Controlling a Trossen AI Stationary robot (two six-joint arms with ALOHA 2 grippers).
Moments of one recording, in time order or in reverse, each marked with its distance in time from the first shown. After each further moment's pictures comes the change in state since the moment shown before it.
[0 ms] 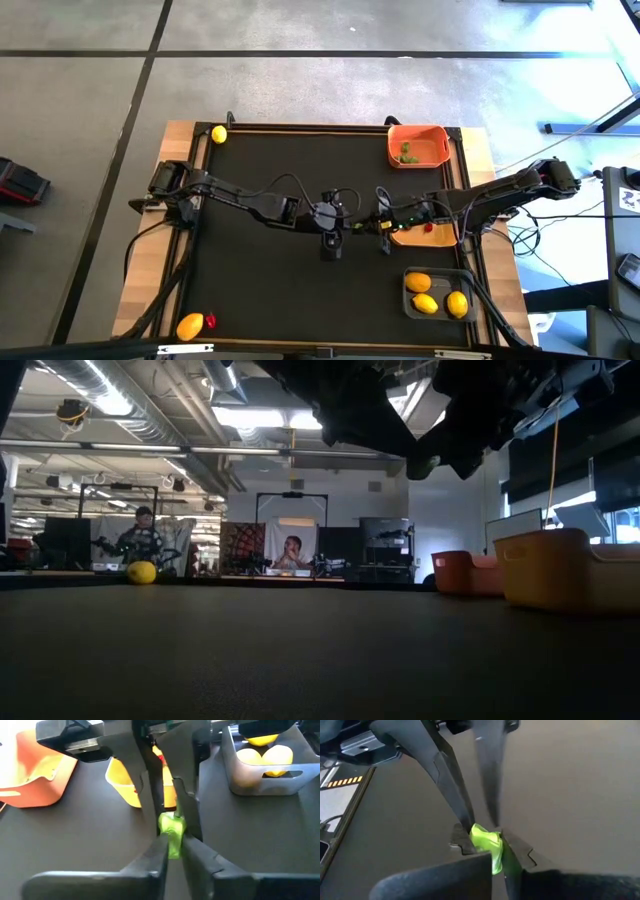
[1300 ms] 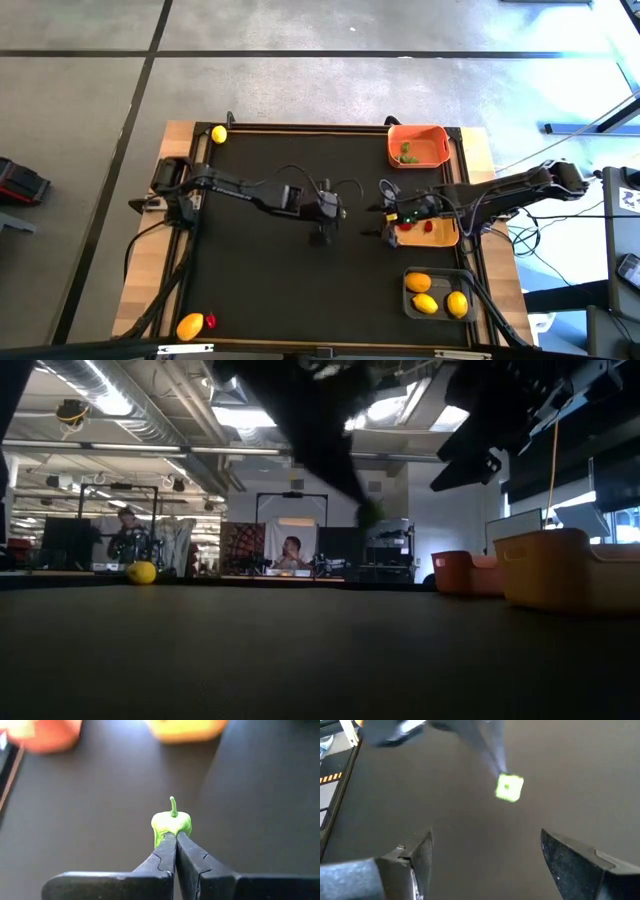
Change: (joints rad) left arm 0.089 0.000 0.000 -0.268 -0.006 0.060; right arm -0.051 -0.096 0.000 -0.203 -0.013 0.060
